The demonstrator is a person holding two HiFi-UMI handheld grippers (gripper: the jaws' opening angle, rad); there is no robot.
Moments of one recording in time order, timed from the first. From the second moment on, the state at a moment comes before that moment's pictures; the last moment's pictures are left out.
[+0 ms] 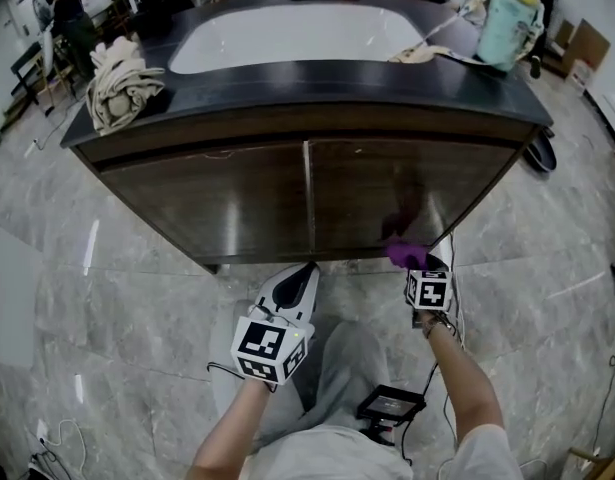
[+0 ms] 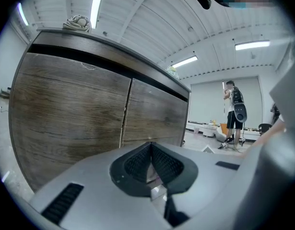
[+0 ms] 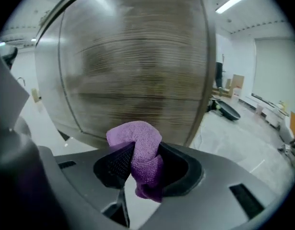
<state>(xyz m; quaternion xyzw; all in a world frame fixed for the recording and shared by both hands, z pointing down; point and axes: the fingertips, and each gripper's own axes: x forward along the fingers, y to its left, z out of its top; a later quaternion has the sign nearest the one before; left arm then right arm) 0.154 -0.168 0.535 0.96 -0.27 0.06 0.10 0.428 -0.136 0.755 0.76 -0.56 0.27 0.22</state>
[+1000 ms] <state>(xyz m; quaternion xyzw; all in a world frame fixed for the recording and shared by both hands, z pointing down) 0.108 -0.185 0.544 0.94 -0.31 0.07 0.10 0.359 -0.209 0.805 0.76 -0.55 0.25 0.26</state>
